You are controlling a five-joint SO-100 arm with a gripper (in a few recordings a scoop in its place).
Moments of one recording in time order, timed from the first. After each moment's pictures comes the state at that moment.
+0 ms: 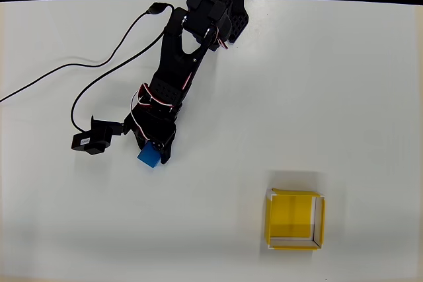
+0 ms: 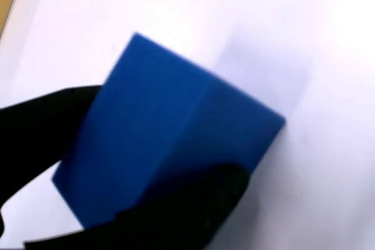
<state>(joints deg) 22.1 86.9 126.6 15.5 -86.3</state>
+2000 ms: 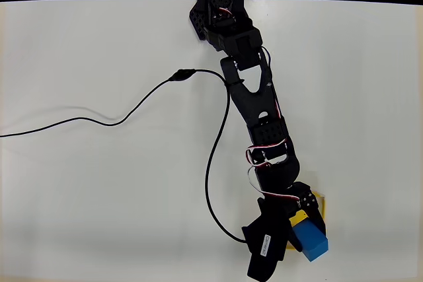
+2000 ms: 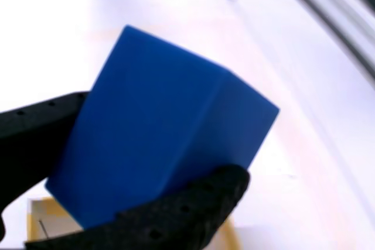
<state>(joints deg) -27.0 63.5 83.9 -12.1 -99.8</state>
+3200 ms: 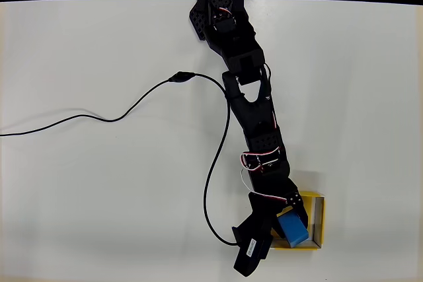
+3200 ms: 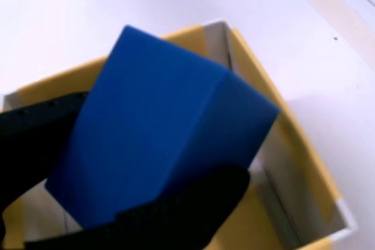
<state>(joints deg) -24.7 54.2 83.8 -7.8 -94.4</state>
